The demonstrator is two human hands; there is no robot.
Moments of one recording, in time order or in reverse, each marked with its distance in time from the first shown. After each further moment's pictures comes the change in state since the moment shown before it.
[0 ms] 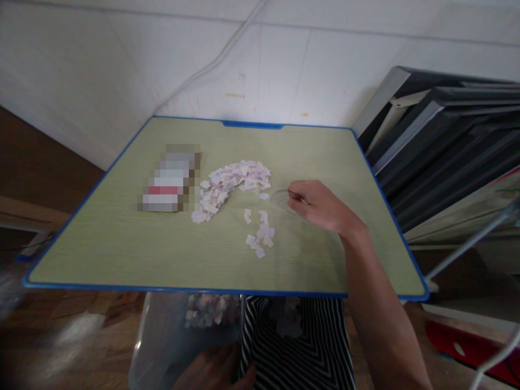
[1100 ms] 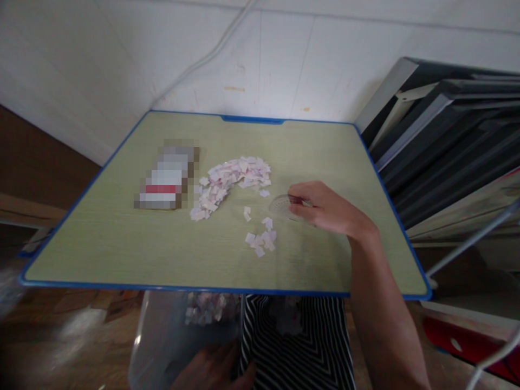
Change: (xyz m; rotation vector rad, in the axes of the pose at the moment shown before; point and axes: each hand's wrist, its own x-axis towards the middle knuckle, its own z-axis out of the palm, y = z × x) left_hand 0.001 0.001 -0.002 -0.018 -0.003 0.008; right_hand -0.007 -0.005 -0.007 0.066 -0.109 -0.030
